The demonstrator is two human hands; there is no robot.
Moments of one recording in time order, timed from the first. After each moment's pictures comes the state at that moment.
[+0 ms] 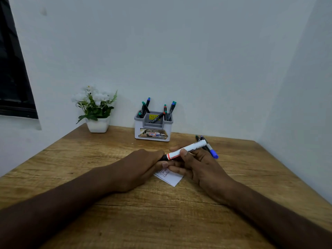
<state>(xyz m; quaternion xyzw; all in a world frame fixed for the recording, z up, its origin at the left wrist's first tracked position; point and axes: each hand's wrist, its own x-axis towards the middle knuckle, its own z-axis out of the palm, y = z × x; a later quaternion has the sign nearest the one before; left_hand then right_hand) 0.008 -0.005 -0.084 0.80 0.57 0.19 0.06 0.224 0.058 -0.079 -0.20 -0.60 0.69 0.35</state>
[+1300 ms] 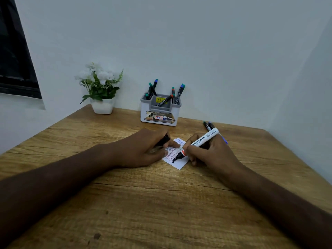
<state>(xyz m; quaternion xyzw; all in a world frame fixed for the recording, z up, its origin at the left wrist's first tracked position) -0.006 0.001 -0.086 0.81 0.52 0.24 0.08 0.230 0.075 -0.084 -0.33 -0.76 0.45 0.32</state>
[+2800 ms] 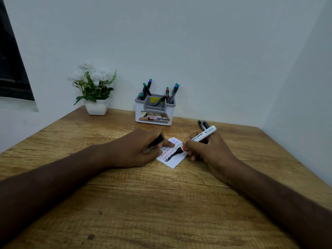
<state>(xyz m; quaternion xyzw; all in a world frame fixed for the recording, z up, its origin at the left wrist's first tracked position) -0.009 0.001 -0.087 0.81 0.54 0.21 0.06 0.231 0.092 -0.091 -0.38 -0.69 0.50 0.36</state>
